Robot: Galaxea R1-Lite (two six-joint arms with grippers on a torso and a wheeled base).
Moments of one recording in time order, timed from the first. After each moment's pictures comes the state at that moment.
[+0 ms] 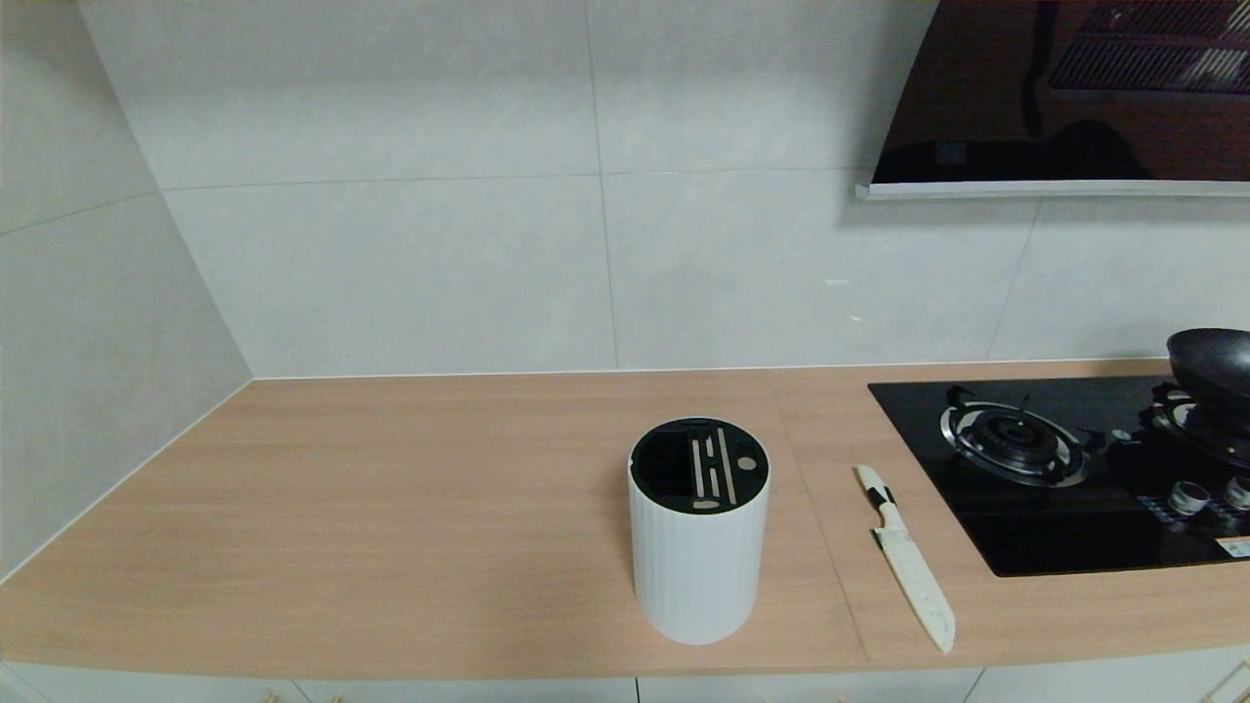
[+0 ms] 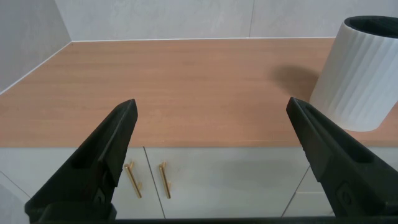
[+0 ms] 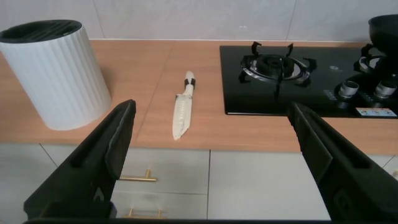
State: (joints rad) left arm 0.00 0.00 0.00 0.00 0.02 0.00; right arm 0.01 0.00 0.00 0.00 0.04 -0.02
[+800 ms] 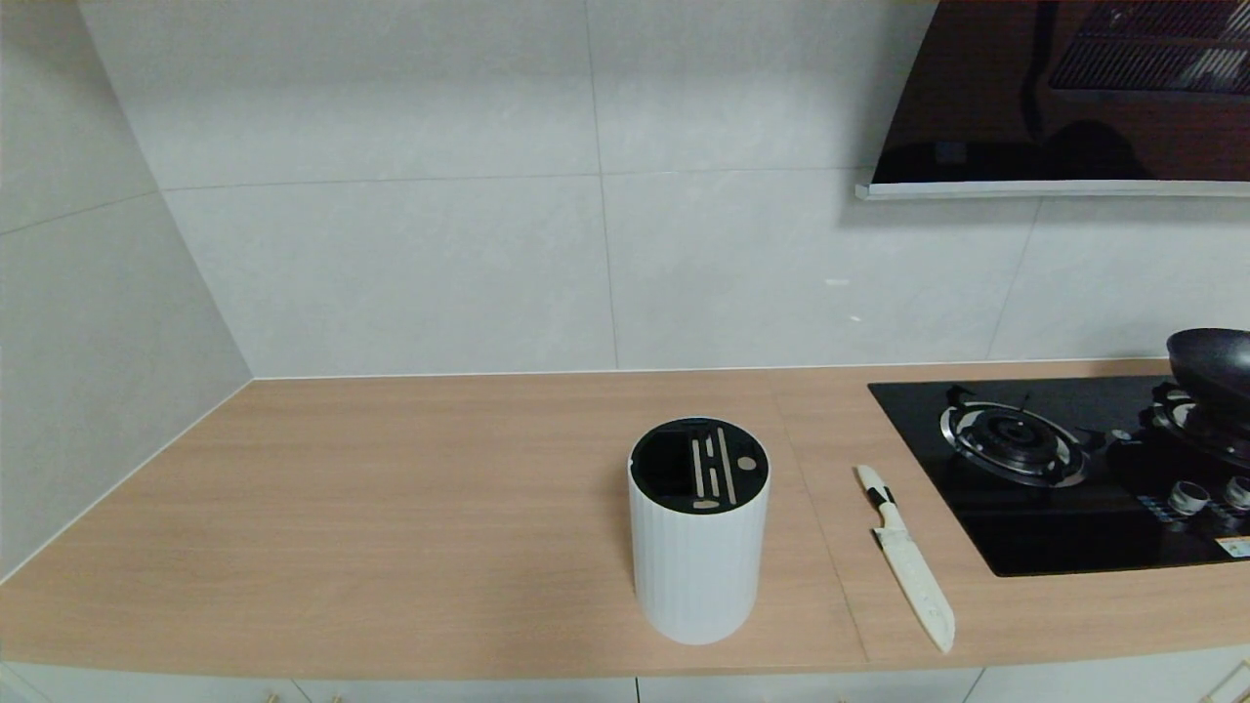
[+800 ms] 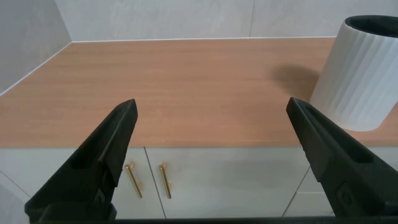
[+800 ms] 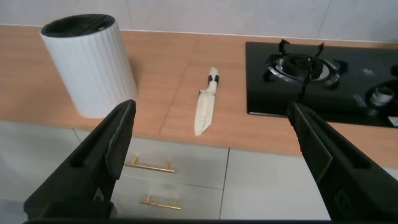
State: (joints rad) left arm 0.00 0.00 0.00 0.00 0.02 0.01; right arm 0.03 0.13 -0.13 0.06 0.14 -0.01
